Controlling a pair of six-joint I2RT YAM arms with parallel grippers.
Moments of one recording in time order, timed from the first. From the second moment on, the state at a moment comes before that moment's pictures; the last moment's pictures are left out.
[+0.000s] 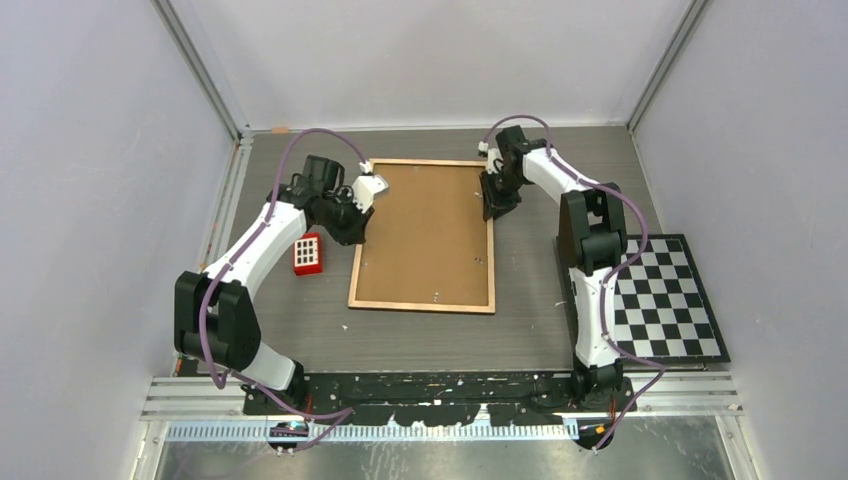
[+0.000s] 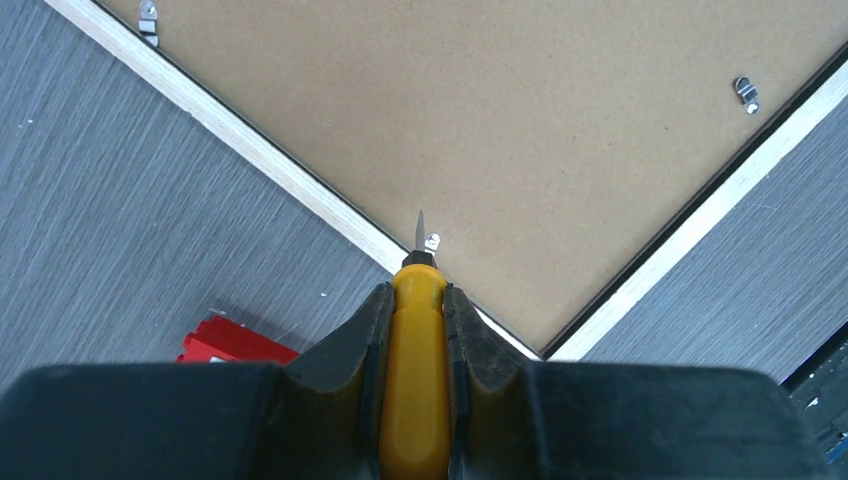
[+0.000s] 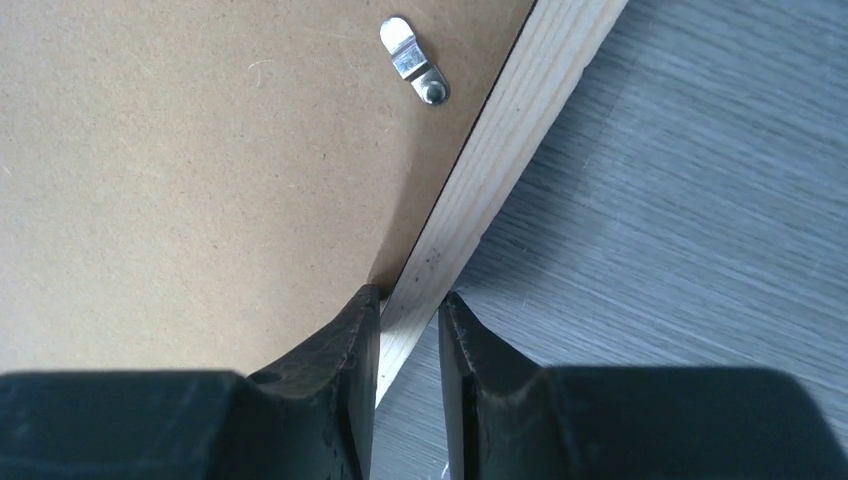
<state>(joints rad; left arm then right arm) -0.27 1.51 1.21 -0.72 0.39 0.54 0.25 2.25 1.83 -0.85 -0.25 0.00</state>
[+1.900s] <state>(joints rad) -0.44 1.48 1.13 -0.78 0.23 0.74 0.26 2.06 1.52 -0.86 -0.17 0.31</state>
